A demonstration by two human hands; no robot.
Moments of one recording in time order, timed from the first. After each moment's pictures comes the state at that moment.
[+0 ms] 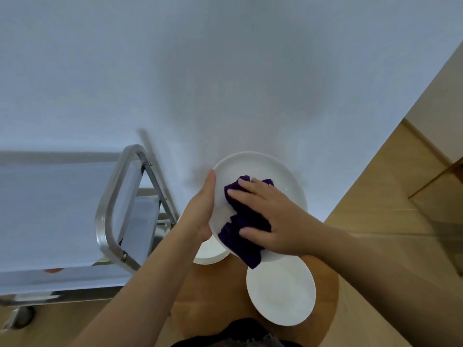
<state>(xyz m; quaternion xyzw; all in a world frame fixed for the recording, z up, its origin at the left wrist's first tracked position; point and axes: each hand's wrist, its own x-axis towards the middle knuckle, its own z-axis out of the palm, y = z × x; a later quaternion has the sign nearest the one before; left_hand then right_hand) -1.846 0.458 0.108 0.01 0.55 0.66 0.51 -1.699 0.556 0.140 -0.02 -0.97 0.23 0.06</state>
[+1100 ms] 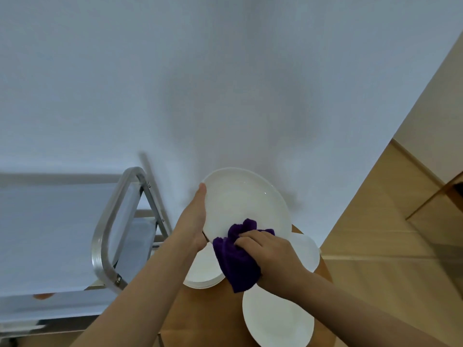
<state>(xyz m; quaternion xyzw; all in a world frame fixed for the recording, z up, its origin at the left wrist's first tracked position) -1.848 0.466 0.133 -0.07 0.59 0.68 0.43 -1.686 0.538 0.108 0.01 -0.96 0.12 0.23</state>
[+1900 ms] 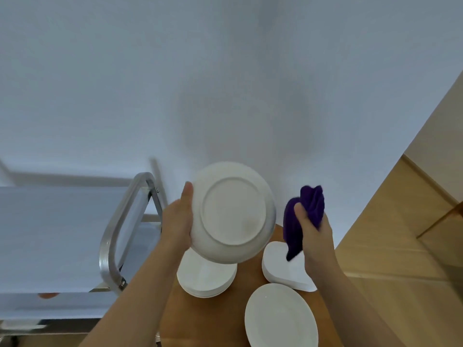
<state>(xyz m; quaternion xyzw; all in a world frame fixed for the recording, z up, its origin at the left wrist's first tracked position) -1.882 0.447 0.123 -0.03 0.70 0.68 0.20 -1.695 0.579 0.131 -0.36 -0.52 0.68 0.37</state>
